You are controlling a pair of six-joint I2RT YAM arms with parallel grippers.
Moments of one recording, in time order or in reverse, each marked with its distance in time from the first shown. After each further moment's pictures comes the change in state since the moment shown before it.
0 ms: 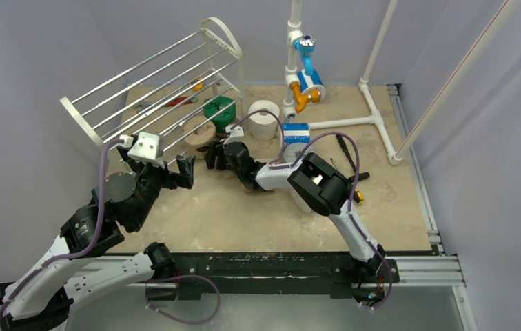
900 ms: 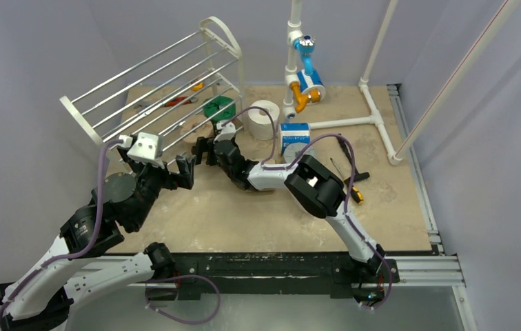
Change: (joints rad) left arm 0.000 -0.003 0.000 -0.007 0.008 -0.018; right arm 0.040 0.021 0.109 -0.013 0.095 -0.034
